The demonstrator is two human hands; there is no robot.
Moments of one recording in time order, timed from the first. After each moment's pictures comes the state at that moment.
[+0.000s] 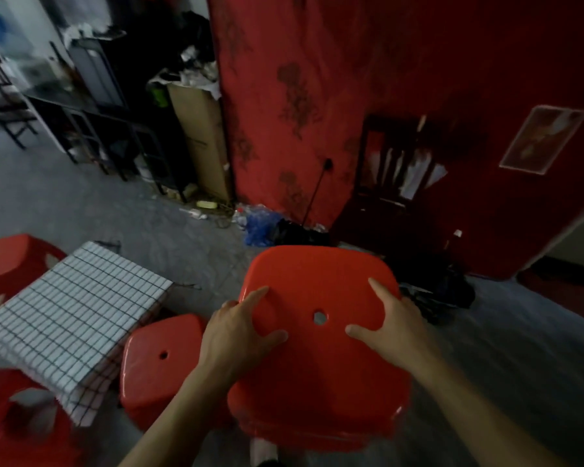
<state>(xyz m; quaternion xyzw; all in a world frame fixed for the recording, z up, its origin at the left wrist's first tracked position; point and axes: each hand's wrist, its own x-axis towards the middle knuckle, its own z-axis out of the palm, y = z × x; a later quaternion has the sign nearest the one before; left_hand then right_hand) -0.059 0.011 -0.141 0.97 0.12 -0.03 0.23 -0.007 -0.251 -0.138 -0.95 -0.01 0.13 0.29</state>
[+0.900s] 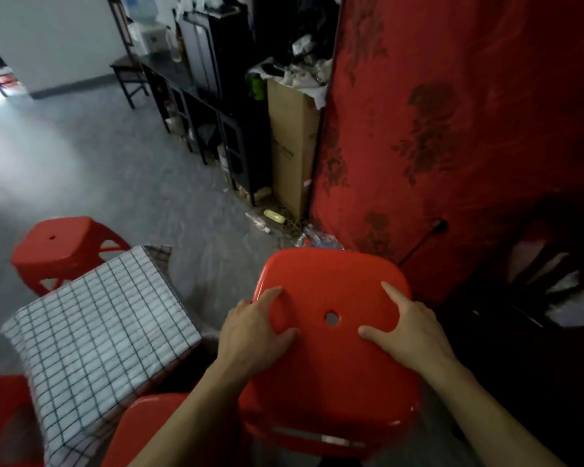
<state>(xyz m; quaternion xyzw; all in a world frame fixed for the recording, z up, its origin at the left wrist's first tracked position) 0.314 0.210 -0.190 0.93 0.29 -0.01 0.25 0.449 -0.018 -0.161 -0.95 -0.15 0.19 0.22</state>
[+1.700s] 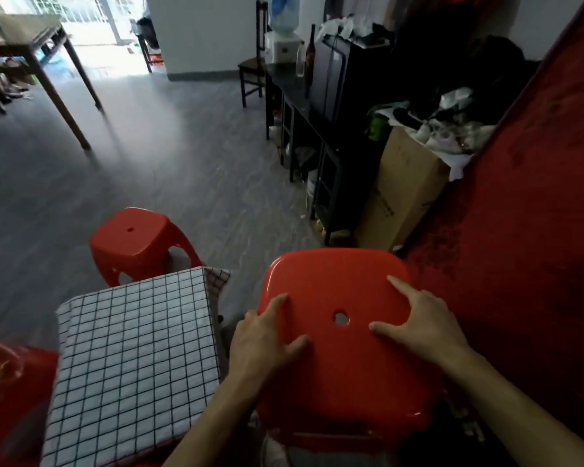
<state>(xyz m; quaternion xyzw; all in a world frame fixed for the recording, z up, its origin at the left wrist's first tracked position) 0.455 0.463 -0.200 0.83 0.47 0.06 0.30 0.676 0.324 -0.140 -0.90 -0.35 0.19 0.14</state>
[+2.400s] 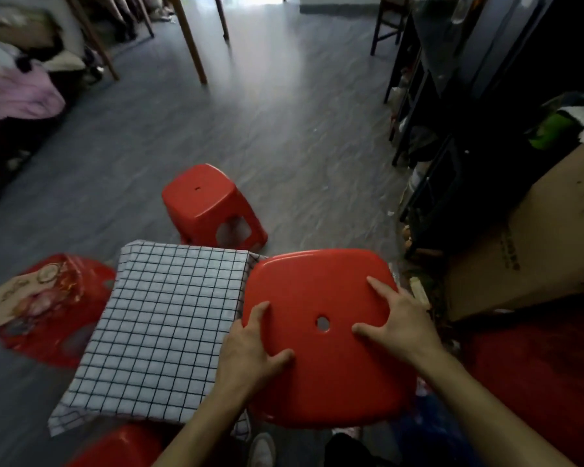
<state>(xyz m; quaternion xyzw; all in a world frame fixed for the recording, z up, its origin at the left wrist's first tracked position) 0.557 0.603 -0.259 0.65 0.69 0.03 0.32 0.821 0.596 -0.236 -0.78 -0.54 0.30 0.10</state>
